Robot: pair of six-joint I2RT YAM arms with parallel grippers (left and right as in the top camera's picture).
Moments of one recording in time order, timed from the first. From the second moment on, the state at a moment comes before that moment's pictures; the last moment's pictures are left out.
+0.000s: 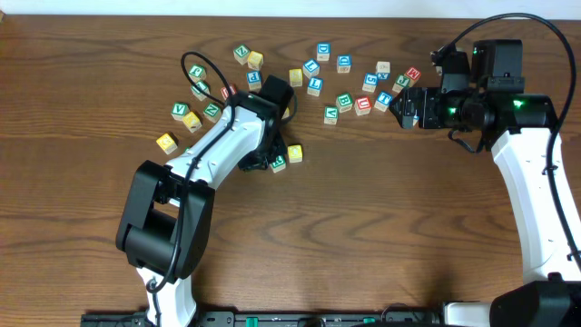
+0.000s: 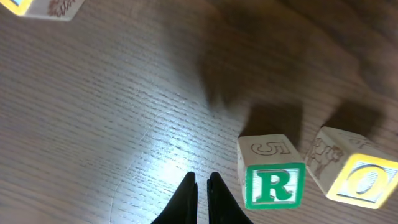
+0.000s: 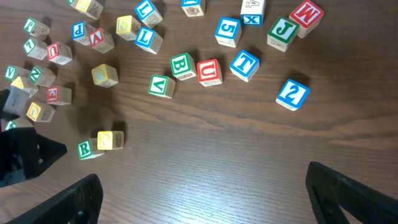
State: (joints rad) left arm -0.44 1.97 1.42 -0.95 -0.06 -0.82; right arm 0.01 1.54 1.42 -0.87 -0.33 0.04
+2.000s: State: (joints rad) left arm -0.47 2.01 1.36 -0.61 -0.14 -0.59; right arm 0.01 1.54 1.42 -0.87 -0.33 0.04
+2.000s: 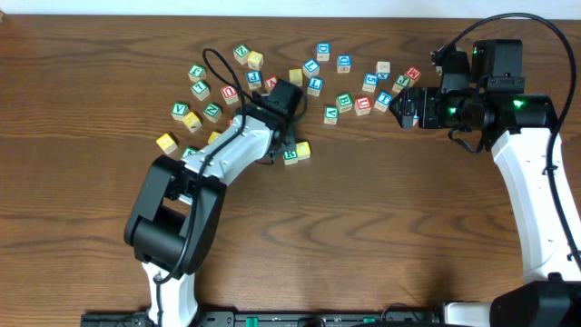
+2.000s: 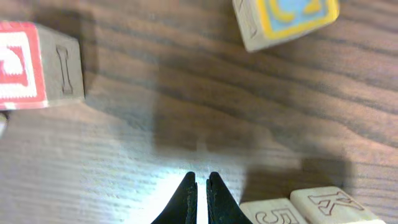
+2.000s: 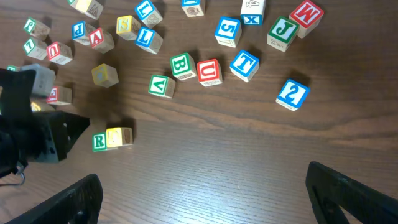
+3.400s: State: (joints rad) left arm -0.36 2.00 1.36 -0.45 -0.13 -0.48; right arm 0.01 1.54 1.42 -0.87 -0.33 0.04
